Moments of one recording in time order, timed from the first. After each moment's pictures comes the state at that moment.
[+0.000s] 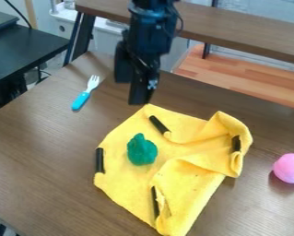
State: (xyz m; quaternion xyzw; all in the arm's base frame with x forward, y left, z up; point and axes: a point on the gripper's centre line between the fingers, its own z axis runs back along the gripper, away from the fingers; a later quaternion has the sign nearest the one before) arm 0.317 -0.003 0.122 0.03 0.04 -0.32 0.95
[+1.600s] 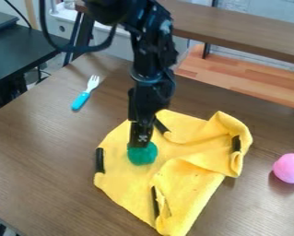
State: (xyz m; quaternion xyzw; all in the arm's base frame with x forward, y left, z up) arm 0.328 -0.008 0.051 0.07 -0.02 -0.46 0.89
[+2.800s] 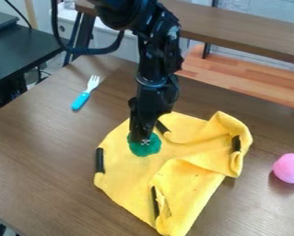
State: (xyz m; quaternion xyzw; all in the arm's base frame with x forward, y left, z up) arm 0.326 -0.006 0.049 0.08 0.01 -0.45 0.89
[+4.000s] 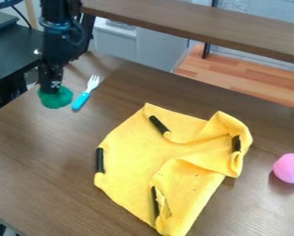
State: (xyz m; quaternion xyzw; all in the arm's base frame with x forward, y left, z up) arm 0.304 0.154 0.085 0.09 0.08 -0.32 0.94
